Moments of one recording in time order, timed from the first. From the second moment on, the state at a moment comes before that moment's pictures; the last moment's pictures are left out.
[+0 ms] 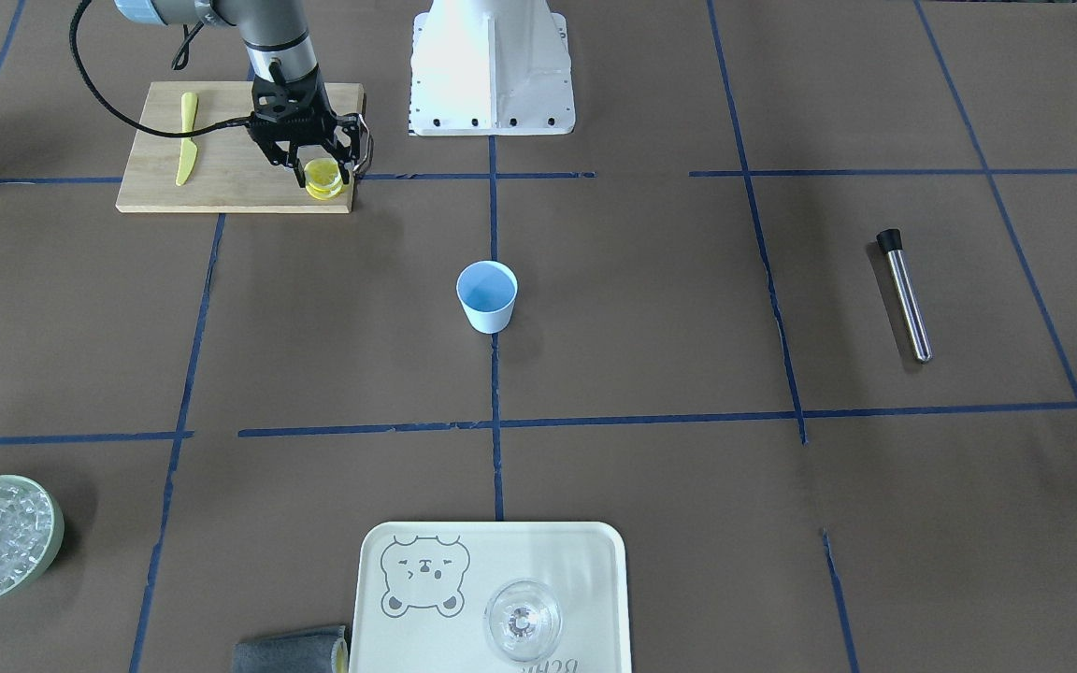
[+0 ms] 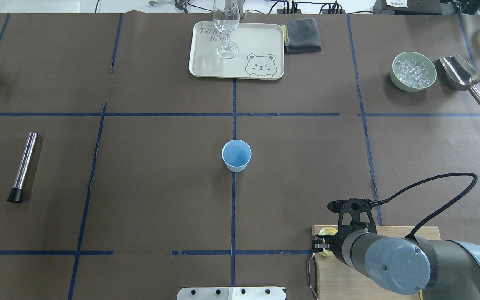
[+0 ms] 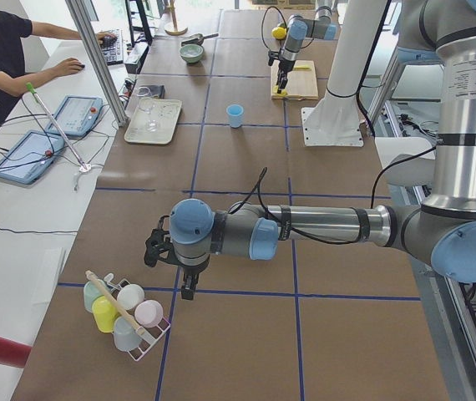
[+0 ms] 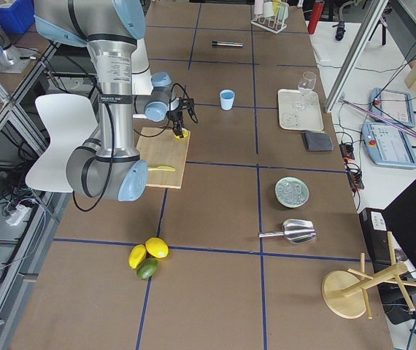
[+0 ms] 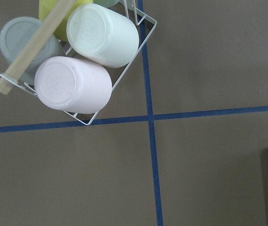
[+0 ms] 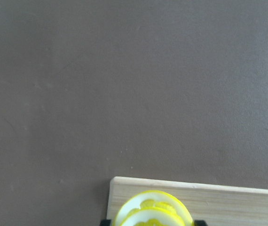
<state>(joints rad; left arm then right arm) -1.64 -1.56 -1.61 -1.68 -2.42 0.04 0.14 -1.52 2.12 -1.36 1.47 1.43</state>
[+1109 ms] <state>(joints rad) -1.64 -1.55 -1.61 -1.67 -2.47 0.04 0.18 -1.52 2.22 -1.47 1.51 1.43</state>
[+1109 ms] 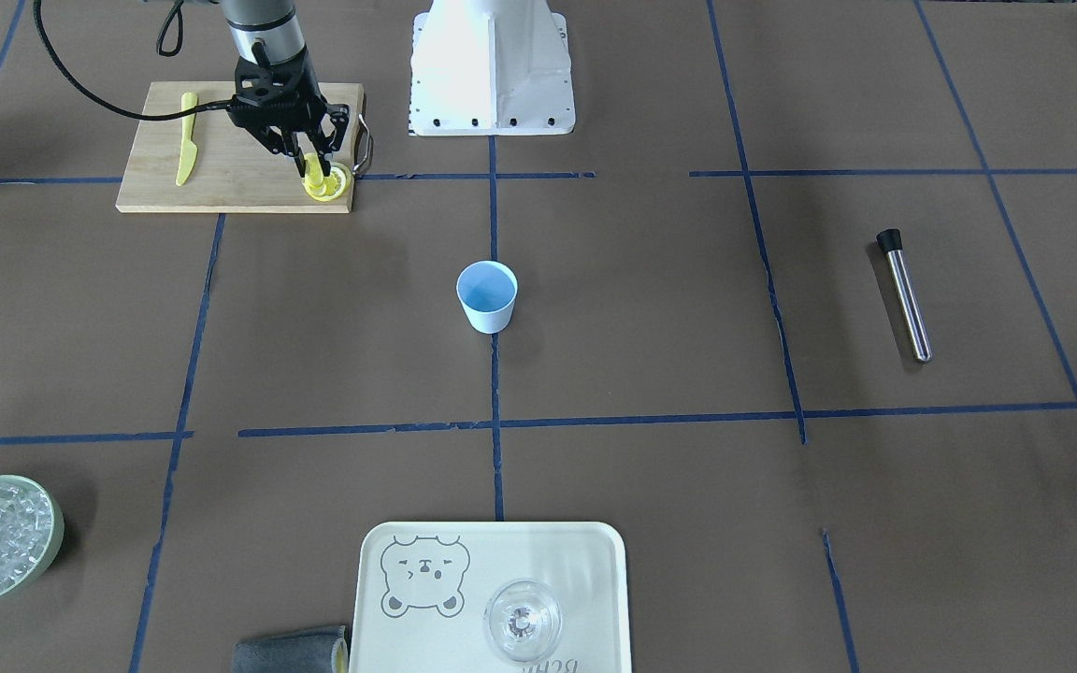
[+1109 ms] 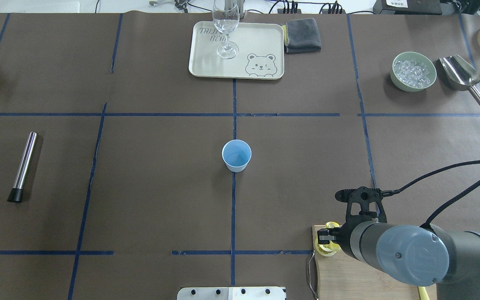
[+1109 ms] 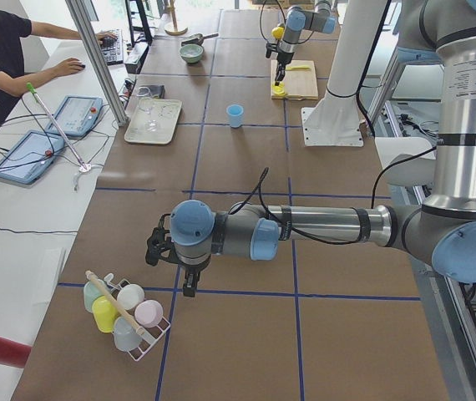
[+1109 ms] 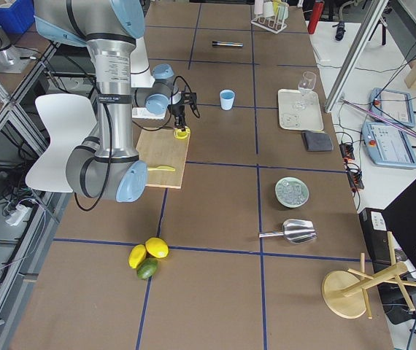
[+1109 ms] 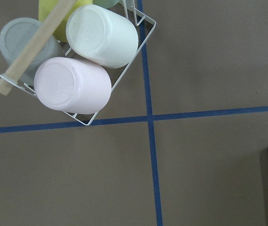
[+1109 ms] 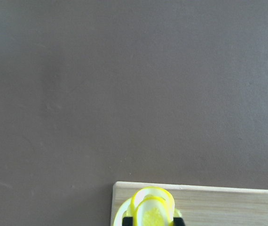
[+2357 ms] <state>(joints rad) -1.64 -1.55 -1.61 -1.67 -2.47 0.04 0.32 -1.30 2.24 -1.62 1.63 1.42</state>
